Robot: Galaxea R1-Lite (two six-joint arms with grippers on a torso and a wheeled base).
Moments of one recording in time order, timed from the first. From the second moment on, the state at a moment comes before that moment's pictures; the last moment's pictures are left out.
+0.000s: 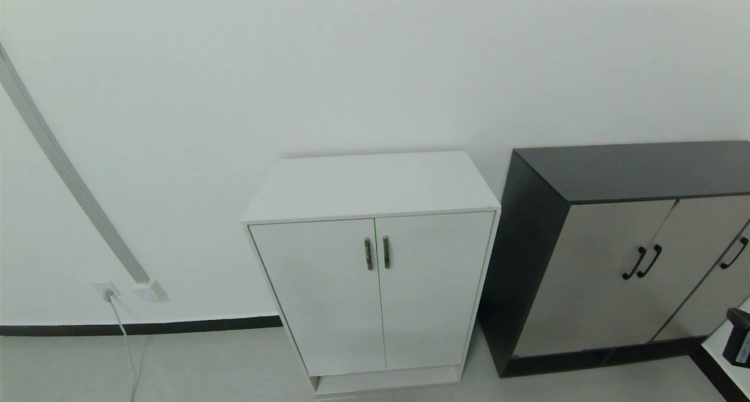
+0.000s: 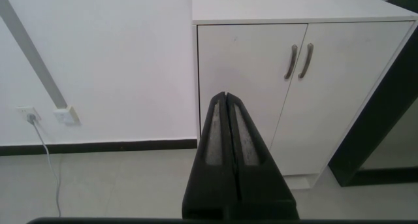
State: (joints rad) left arm 0.00 0.00 0.00 0.01 0.06 0.00; right arm -0.13 1.36 0.00 -1.09 -0.18 0.02
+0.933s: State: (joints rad) left arm 0.00 0.00 0.00 0.01 0.06 0.00; right arm -0.12 0.72 0.00 -0.25 0.10 -0.07
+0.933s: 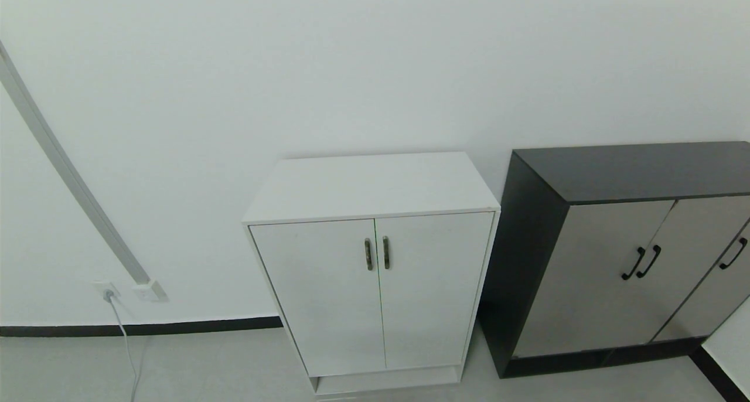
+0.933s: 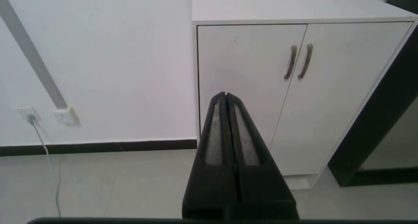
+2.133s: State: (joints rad) left arm 0.00 0.00 0.00 0.01 0.06 0.00; right arm 0.04 0.36 0.00 0.01 0.07 -0.01
